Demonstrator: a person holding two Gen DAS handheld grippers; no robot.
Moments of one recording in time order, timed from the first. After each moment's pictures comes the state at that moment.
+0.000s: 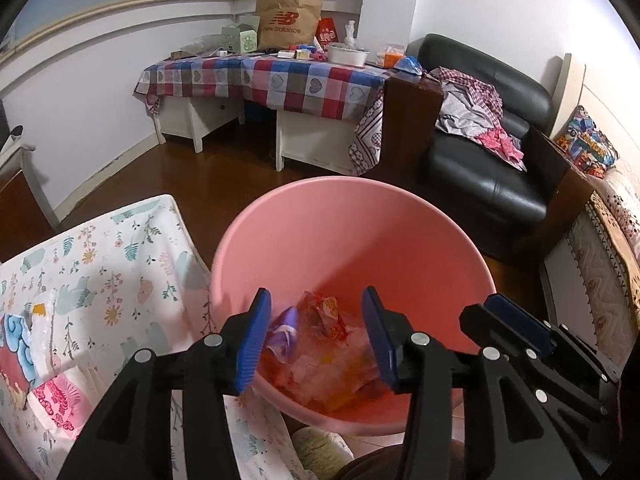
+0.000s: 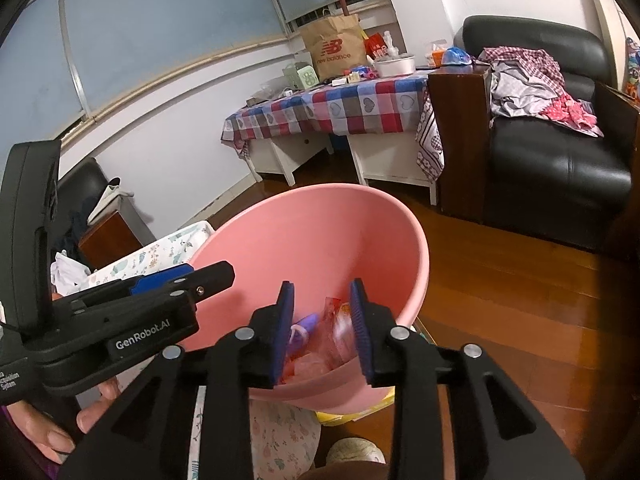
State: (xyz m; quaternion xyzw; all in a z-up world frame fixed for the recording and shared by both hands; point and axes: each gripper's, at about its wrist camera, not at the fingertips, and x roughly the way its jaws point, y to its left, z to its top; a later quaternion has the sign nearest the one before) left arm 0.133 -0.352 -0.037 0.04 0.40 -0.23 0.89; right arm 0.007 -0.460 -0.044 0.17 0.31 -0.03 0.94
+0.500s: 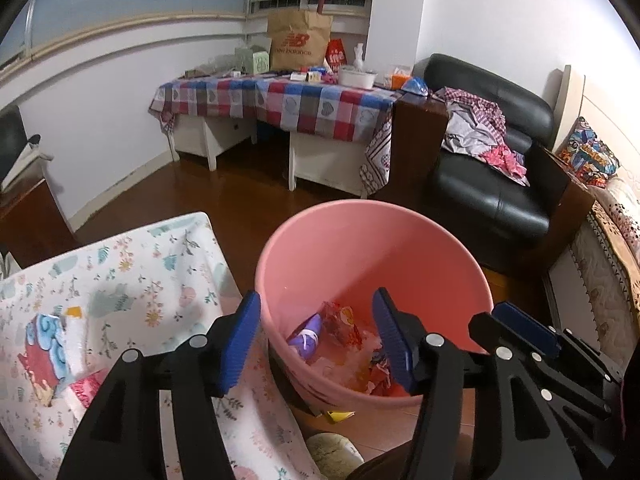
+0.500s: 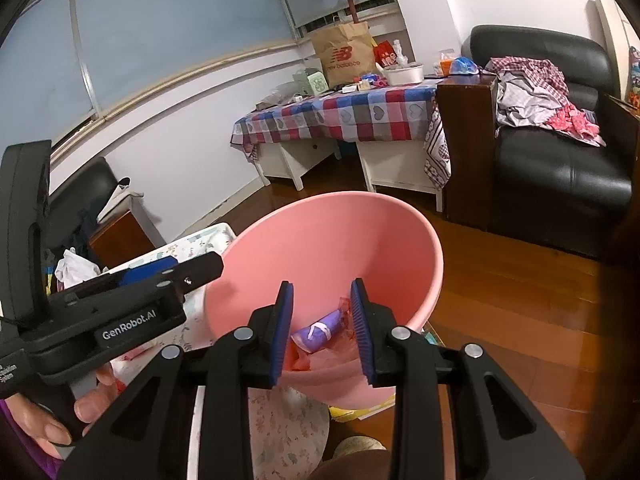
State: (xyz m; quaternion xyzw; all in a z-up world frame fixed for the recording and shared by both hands) left arm 0.107 -0.321 -0.008 0.04 0.36 -0.22 0.91; right arm -0.013 -0.442 -0.025 0.16 0.29 -0.02 0.94
